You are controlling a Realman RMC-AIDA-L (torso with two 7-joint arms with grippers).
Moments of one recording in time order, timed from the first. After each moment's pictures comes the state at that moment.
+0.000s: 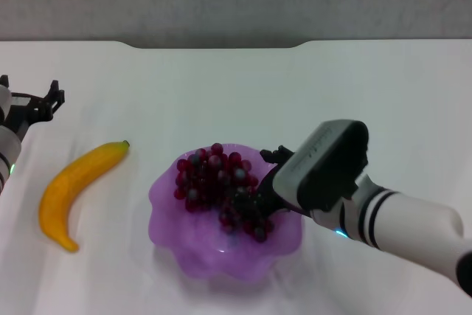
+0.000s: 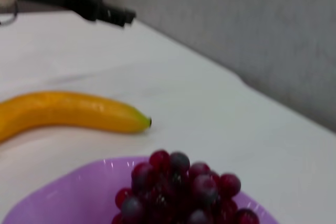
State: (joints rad) left arm -0.67 -2.03 -1.35 -0.15 2.43 0.63 0.15; right arm 0.52 2.01 -2.28 -0.96 0.82 0.09 -0.46
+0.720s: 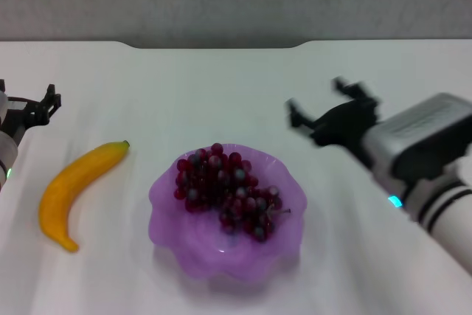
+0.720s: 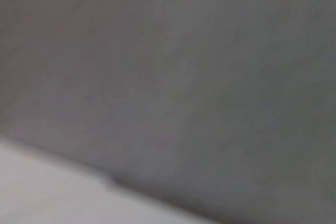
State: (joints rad) left arm -0.65 -2.03 -1.35 -0.15 2.43 0.63 0.15; right arm 0.33 2.01 -2.21 -0.98 0.86 -0.36 -0.46
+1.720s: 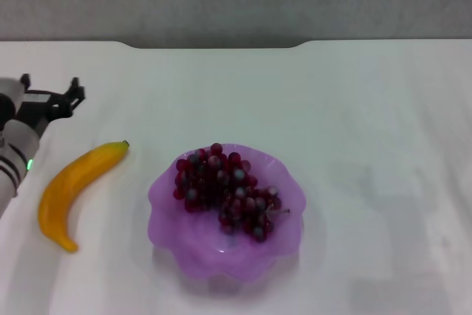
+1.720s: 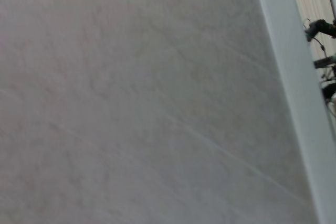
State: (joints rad) left arm -0.61 -2.03 -1.35 -0.31 2.43 0.54 0.15; right arm 0.37 2.00 -2.11 -0.42 0.97 -0.96 0.13
